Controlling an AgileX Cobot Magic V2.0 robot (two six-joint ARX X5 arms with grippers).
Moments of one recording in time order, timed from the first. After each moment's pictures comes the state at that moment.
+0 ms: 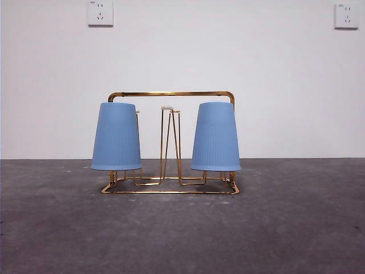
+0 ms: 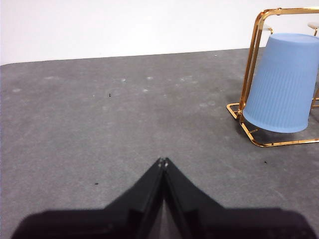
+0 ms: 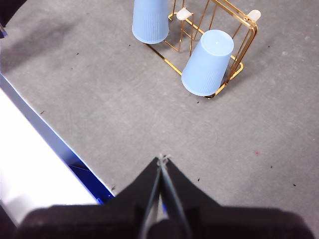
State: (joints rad) left arm 0.00 0.01 0.02 -0.17 0.06 0.01; right arm 0.78 0.96 1.52 -1.35 0.03 -0.07
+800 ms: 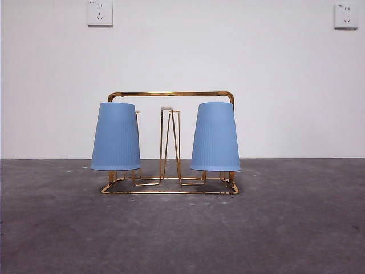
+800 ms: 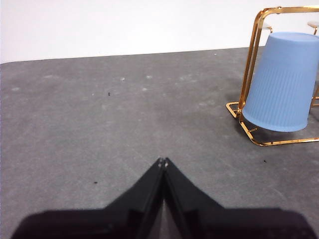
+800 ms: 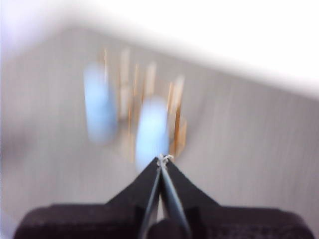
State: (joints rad) left arm 0.00 0.01 0.02 -0.17 0.06 0.01; right arm 0.45 0.78 1.51 -1.10 -0.07 -0.08
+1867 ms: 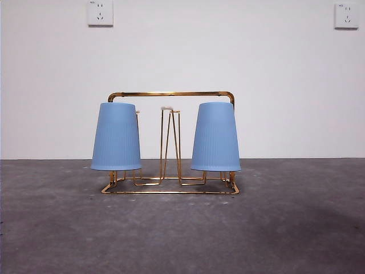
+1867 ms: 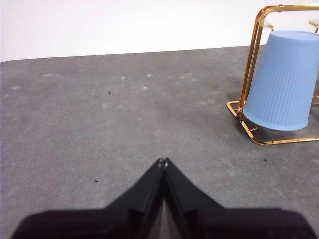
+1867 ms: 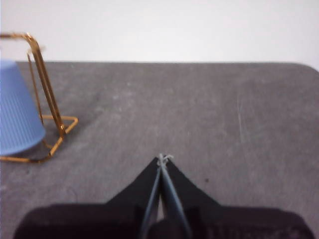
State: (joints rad) left arm 0.00 0.02 0.02 -0.17 0.06 0.01; right arm 0.06 0.01 0.07 -0.19 -0.01 -0.01
